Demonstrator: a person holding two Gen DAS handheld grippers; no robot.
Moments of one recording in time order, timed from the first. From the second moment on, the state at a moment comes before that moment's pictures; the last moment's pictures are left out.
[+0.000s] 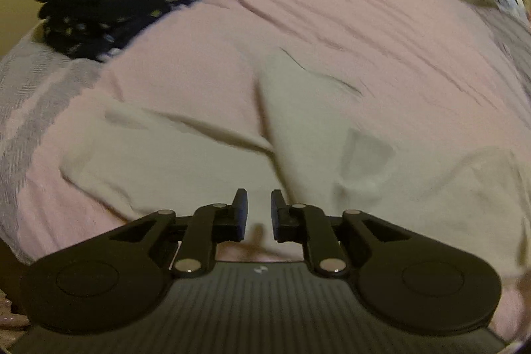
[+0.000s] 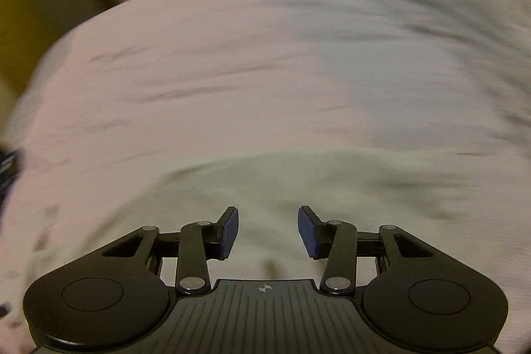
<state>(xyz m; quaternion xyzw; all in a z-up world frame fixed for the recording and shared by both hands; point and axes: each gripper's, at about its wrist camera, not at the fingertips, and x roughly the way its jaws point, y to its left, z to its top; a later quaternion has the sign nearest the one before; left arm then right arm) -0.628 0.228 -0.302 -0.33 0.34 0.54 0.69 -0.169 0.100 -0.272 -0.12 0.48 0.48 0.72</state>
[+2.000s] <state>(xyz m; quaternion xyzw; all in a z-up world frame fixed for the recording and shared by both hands) -0.821 0.347 -0.366 -0.64 0.10 0.48 0.59 -0.610 0.164 -0.321 -0.47 0.14 0.69 0.53</state>
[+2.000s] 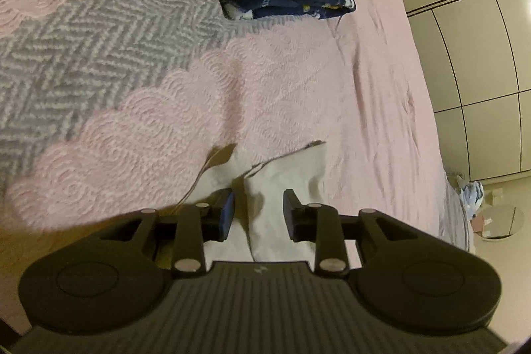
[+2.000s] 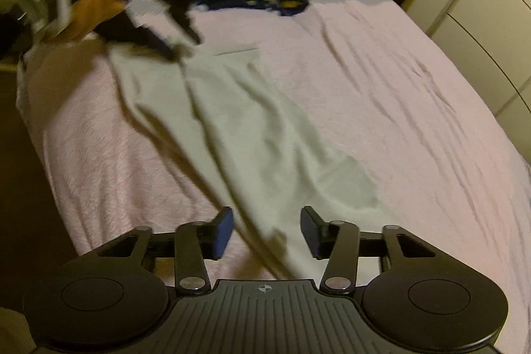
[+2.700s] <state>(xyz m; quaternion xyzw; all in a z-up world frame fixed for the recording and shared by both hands) -0.841 0.317 -0.319 -0.56 0.06 0.47 0.68 -0.592 0.161 -0.299 -0.44 0.17 0.71 0.53</state>
